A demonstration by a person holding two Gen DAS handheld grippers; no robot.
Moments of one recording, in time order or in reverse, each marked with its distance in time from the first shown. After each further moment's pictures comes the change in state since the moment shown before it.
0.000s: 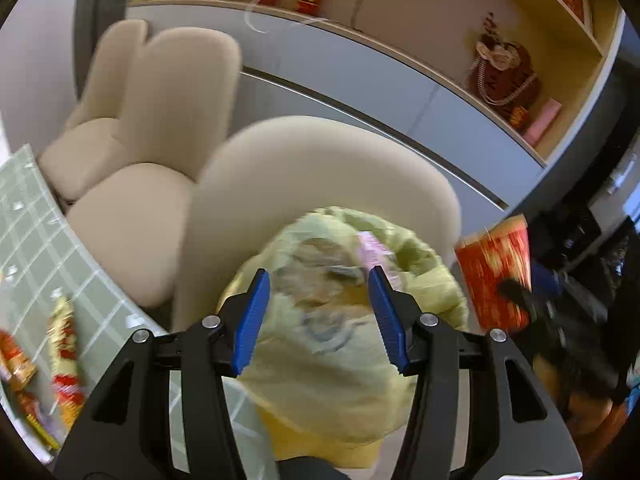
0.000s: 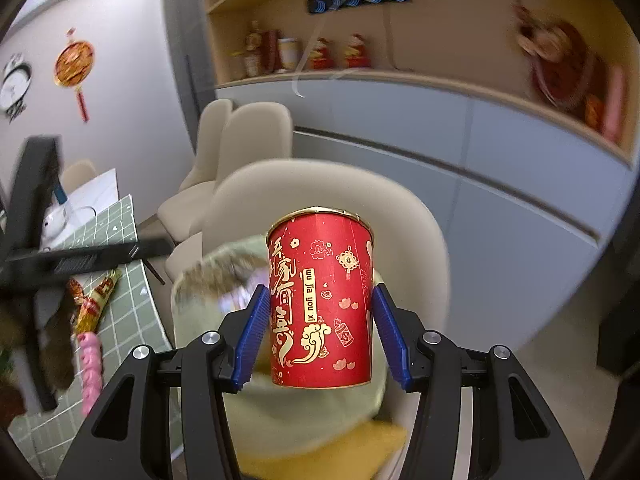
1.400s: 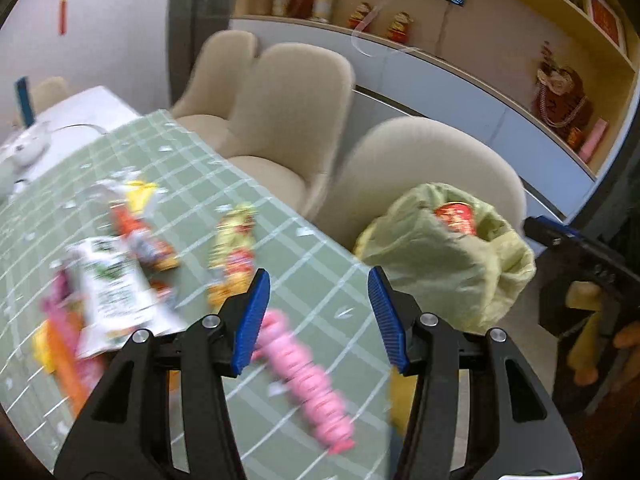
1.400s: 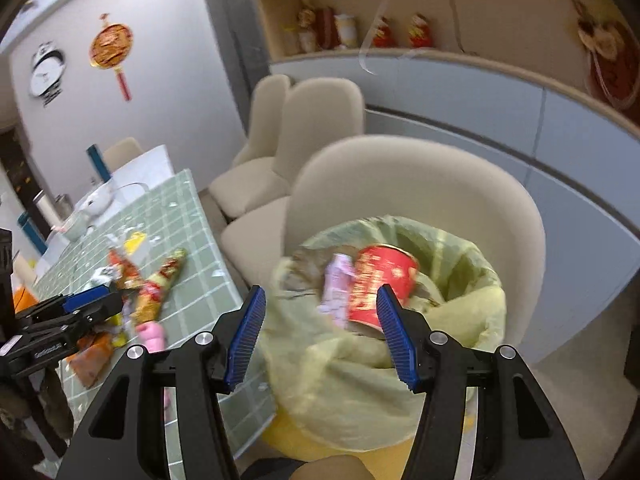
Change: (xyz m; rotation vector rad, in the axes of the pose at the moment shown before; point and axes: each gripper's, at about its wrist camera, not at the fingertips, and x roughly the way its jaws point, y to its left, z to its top) left arm -0.120 0.076 -0.110 -0.097 -0.102 0.293; right arm -0.029 0.075 -0.016 -0.034 0.064 0.189
